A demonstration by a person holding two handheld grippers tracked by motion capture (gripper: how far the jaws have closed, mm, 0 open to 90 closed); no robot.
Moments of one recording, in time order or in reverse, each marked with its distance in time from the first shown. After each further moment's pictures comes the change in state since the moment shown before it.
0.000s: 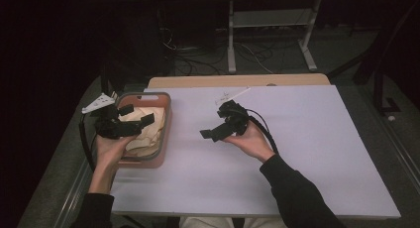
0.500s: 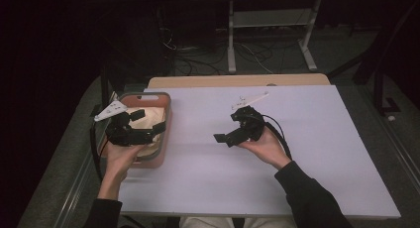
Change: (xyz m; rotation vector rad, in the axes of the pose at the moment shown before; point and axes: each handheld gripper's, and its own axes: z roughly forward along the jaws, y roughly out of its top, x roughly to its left) left arm -0.029 -0.009 0.007 0.018 -0.046 0.044; right arm -0.006 -0.027 -0.031 -0.023 -0.028 0.014
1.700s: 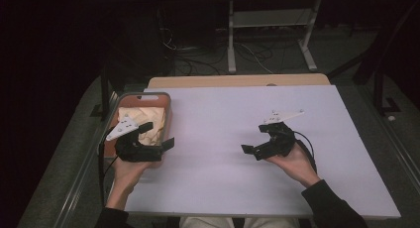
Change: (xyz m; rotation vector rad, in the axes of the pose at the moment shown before) left arm -0.024 -0.033 0.003 0.006 -0.018 0.067; right arm -0.015 -0.064 -0.049 -0.036 -0.088 0.064
